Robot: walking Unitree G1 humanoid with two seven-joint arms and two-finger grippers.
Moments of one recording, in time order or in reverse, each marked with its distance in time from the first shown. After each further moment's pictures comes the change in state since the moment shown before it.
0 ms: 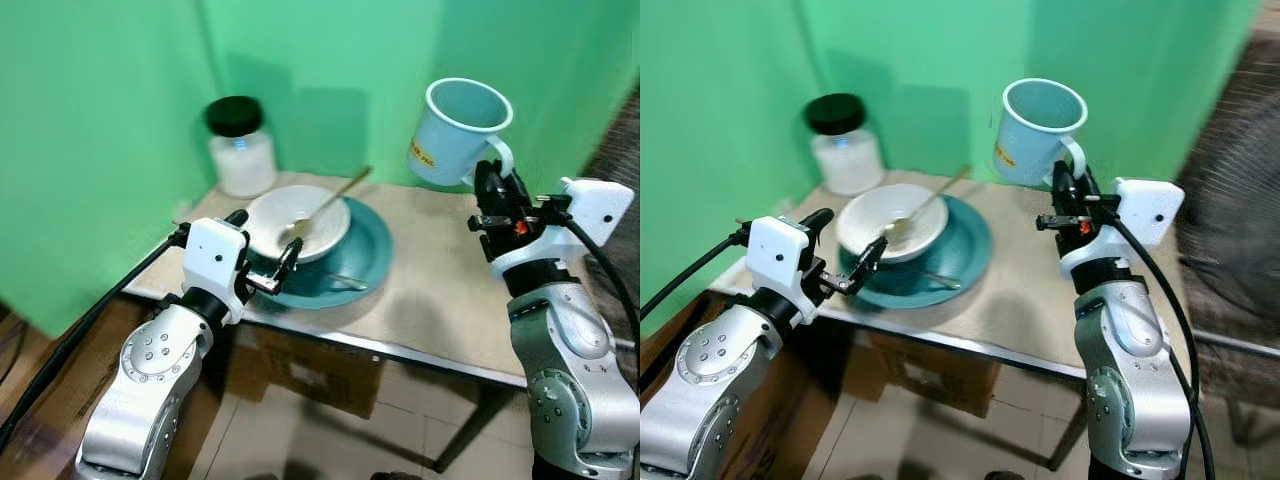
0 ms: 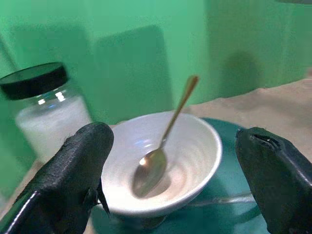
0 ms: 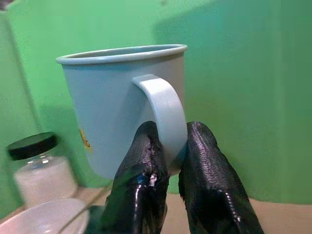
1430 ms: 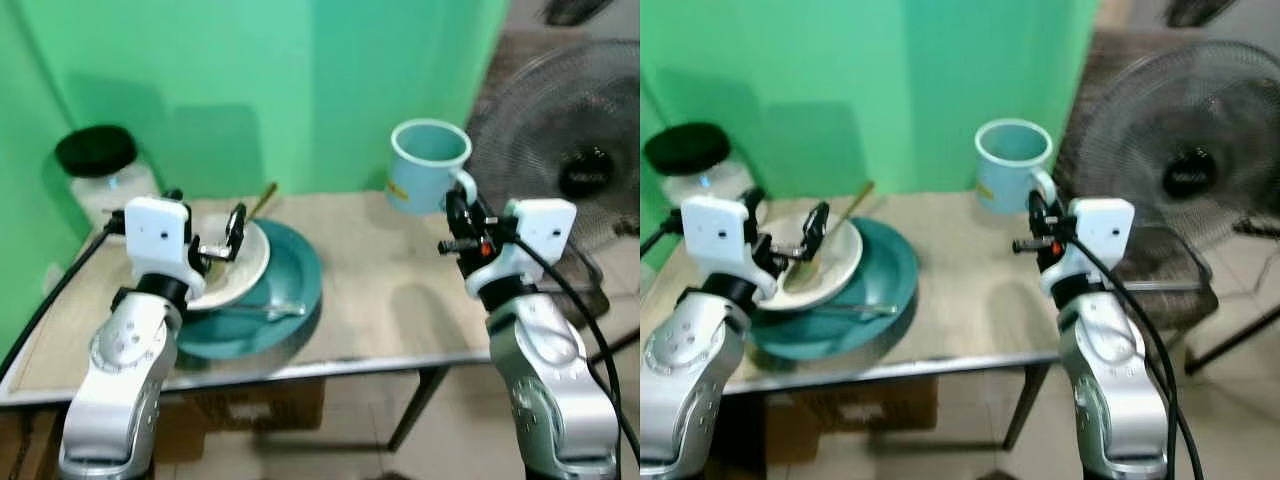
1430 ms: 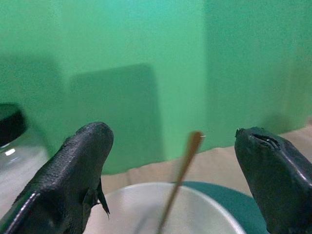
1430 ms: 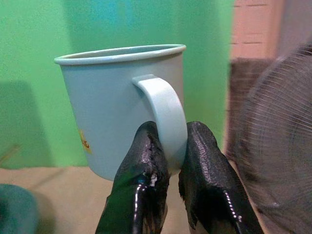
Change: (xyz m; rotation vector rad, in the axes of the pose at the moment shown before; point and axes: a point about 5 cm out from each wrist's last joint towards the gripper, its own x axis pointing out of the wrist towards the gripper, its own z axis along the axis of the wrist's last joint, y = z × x) left arm -0.005 0.036 0.010 -0.008 -0.057 0.284; right arm -0.003 0.006 -0.028 -0.091 0.116 0.014
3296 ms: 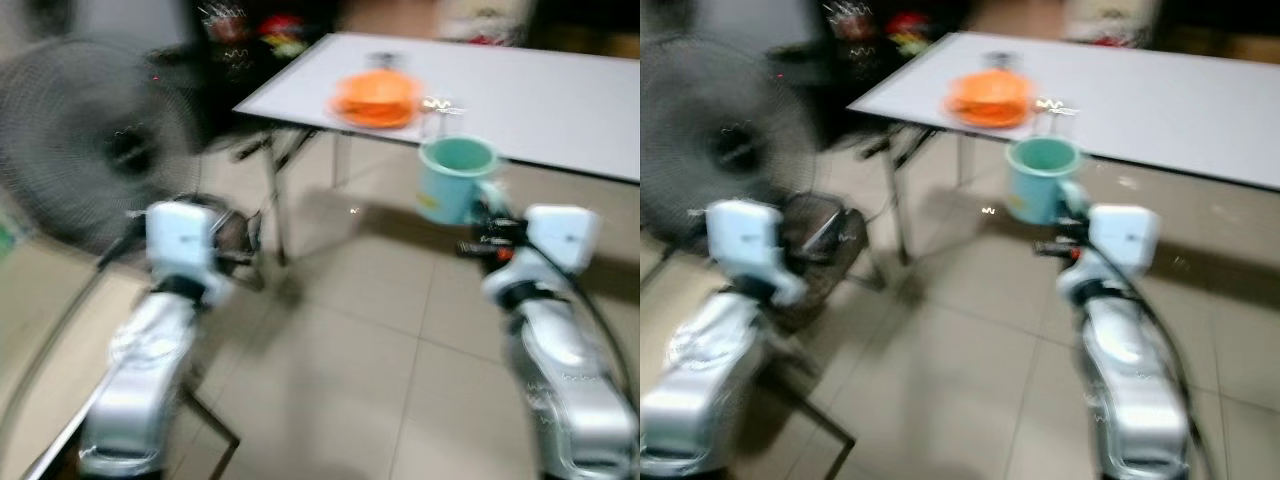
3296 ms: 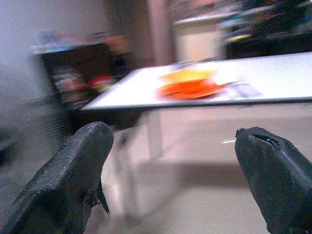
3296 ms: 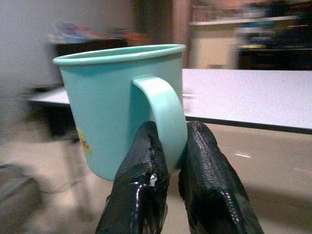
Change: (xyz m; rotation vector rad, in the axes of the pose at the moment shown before) left arm 0.009 -0.032 -0.006 -0.058 -0.002 -0.122; right arm -0.010 -0.033 -0.008 -0.102 0.081 -0.205
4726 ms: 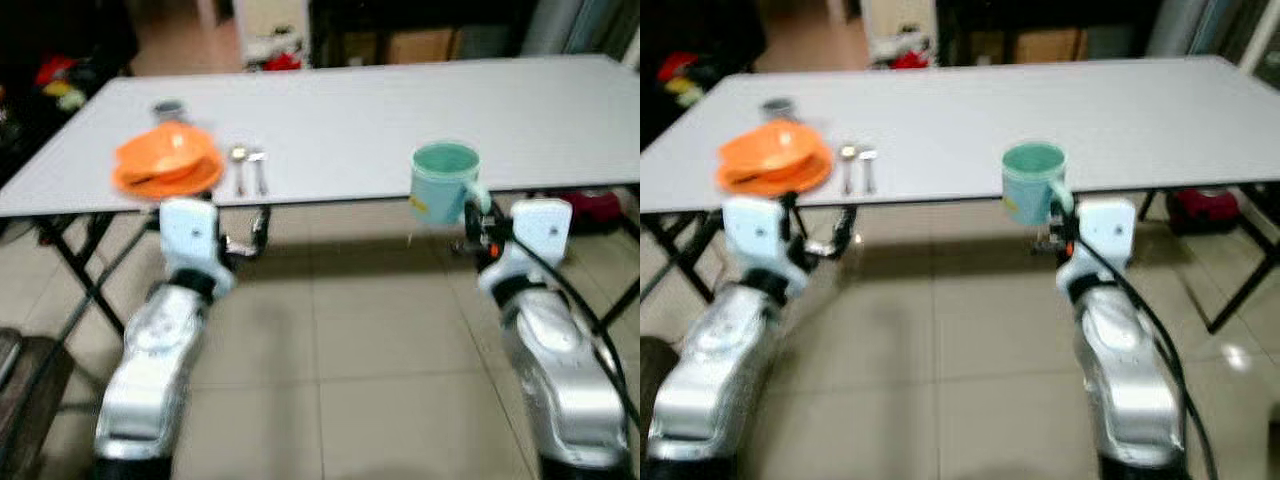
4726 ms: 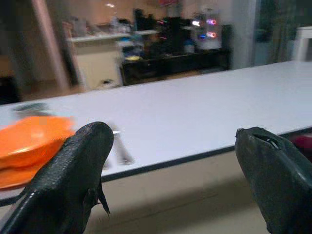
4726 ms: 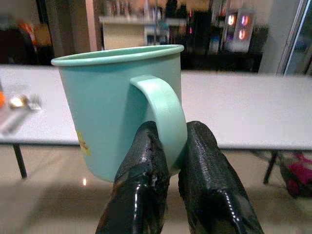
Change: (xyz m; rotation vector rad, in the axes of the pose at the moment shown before) left arm 0.009 0.003 -0.010 -0.023 0.003 0.027; right arm 0.011 0.005 -0.015 -0.054 0.047 0.124
